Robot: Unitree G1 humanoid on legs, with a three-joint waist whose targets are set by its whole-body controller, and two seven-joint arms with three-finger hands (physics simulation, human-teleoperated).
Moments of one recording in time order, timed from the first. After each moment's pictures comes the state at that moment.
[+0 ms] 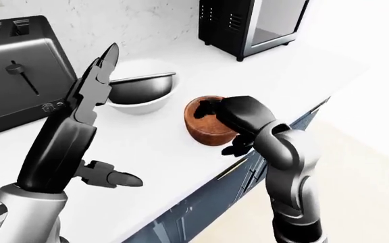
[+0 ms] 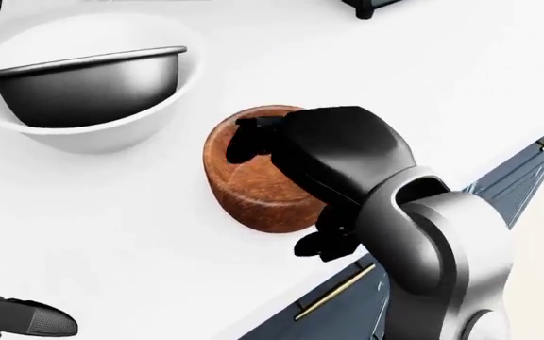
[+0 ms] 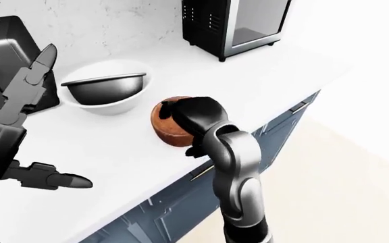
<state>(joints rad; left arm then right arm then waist) -0.19 0.24 0.28 -0.96 0.52 0.34 -0.67 -0.52 0.00 0.11 -0.43 -1.20 0.13 1.00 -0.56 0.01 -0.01</state>
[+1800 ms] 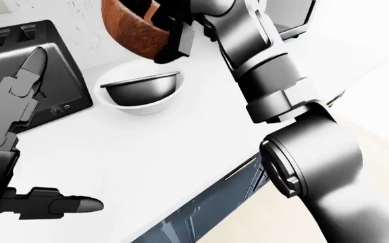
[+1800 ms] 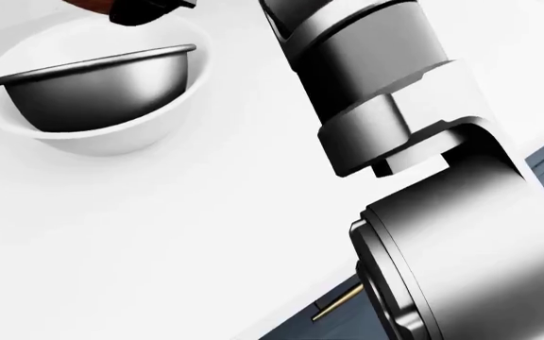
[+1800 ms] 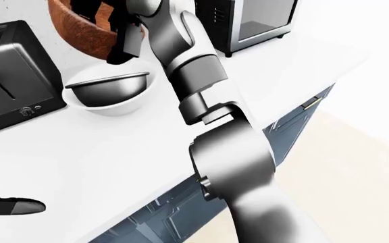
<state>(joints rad) -0.05 0.33 0.68 -1.03 0.13 0.37 -0.70 -1.67 -0.03 0.05 0.94 -0.53 0.12 0.66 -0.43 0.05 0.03</state>
